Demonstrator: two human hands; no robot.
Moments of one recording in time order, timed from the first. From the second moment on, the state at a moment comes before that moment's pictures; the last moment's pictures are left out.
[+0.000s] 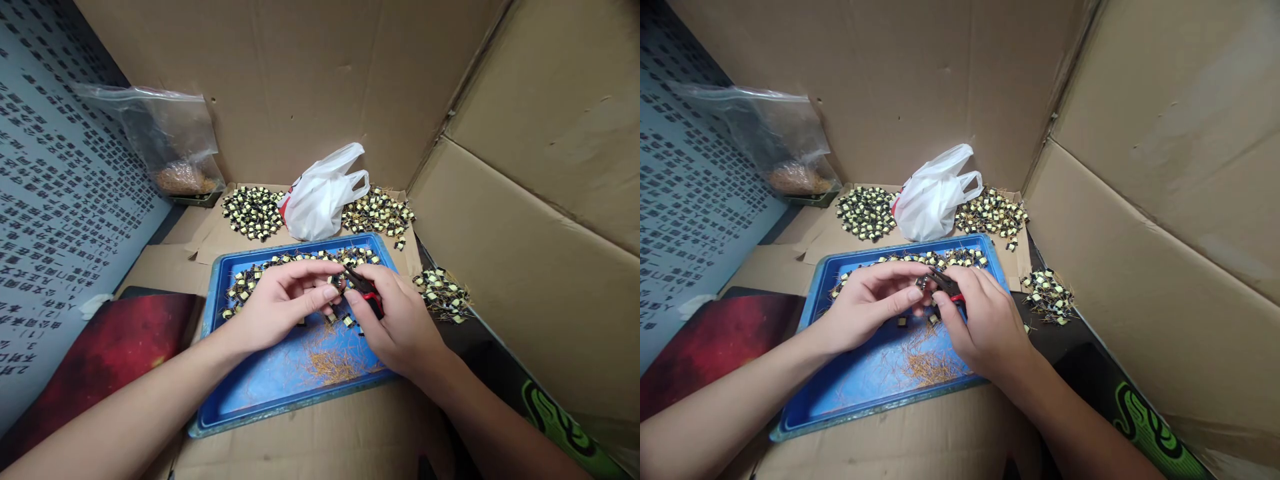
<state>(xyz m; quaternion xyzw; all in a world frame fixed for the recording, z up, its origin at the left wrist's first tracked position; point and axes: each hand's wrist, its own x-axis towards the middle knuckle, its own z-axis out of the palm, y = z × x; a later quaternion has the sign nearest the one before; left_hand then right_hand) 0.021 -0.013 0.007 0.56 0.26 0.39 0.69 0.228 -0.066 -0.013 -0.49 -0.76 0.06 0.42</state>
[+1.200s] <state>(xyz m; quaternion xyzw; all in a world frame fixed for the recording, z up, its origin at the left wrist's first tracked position) 0.016 -0.010 0.003 0.54 0.23 0.37 0.72 0.235 -0.064 -0.008 -0.48 -0.78 -0.07 0.38</state>
